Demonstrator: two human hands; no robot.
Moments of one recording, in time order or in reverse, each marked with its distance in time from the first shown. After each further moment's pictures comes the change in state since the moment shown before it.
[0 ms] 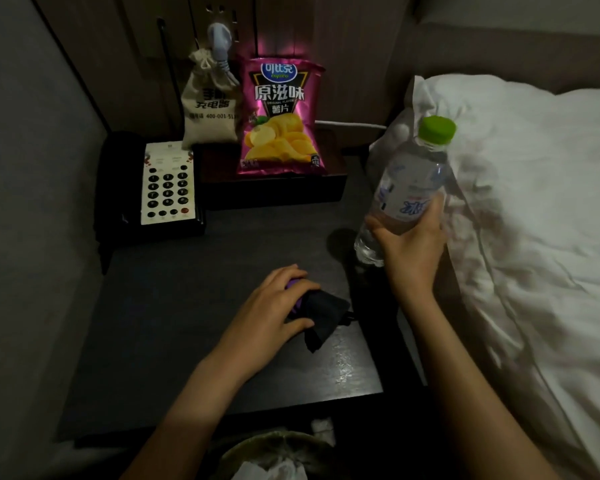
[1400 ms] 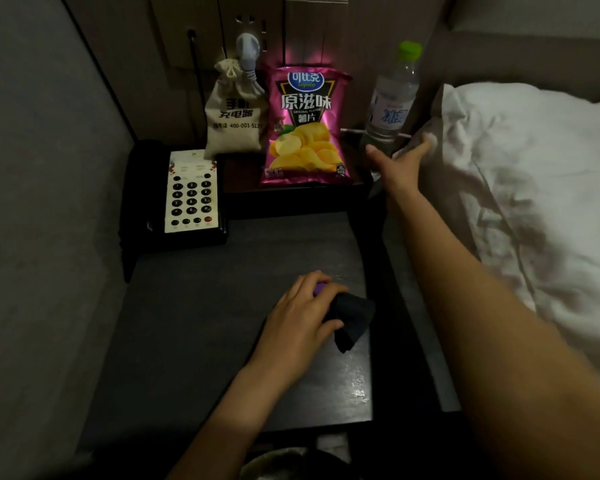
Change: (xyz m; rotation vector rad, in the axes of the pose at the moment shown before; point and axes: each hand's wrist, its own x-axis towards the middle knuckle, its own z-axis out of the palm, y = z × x) left_hand 0.008 0.000 0.013 -0.018 0.141 -0.023; right_hand 0.121 -0.020 0.103 0.425 -0.215 0.226
